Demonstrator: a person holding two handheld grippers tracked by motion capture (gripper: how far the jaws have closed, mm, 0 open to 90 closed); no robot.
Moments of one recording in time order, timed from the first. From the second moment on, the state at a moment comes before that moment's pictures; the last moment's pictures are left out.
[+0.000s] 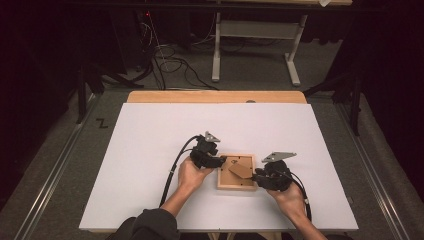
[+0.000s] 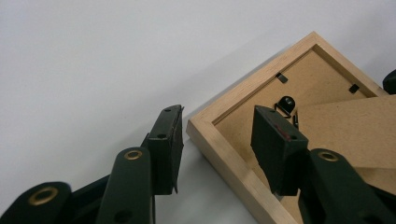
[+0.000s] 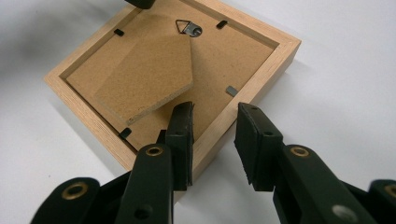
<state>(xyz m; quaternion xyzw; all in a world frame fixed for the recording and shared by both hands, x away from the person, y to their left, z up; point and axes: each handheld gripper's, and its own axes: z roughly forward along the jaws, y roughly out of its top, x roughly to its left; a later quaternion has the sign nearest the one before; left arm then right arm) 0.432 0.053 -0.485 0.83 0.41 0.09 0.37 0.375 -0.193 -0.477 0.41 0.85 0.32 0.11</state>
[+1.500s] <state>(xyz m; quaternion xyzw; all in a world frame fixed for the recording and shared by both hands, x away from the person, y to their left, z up) 0.433 0.069 -0.489 0.84 0.40 0.06 0.37 0.392 -0.186 -0.474 0.38 0.86 0.30 0.11</state>
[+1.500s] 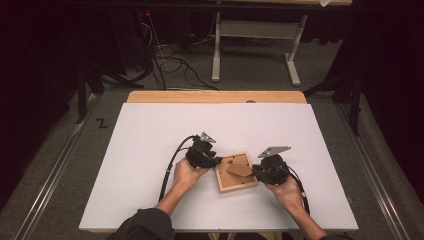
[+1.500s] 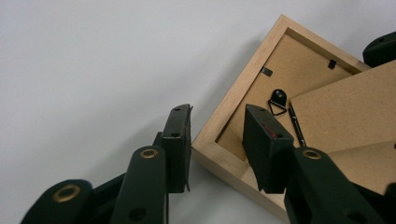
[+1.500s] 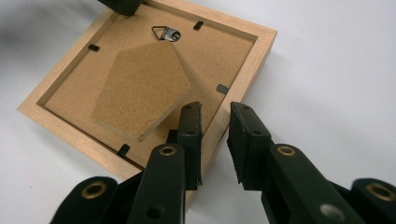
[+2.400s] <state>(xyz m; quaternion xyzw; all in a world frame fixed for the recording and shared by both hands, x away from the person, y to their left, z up) 0.421 0.077 -0.489 0.83 0.41 0.05 0.37 0.405 -0.185 -0.475 0.39 0.86 0.31 0.11</state>
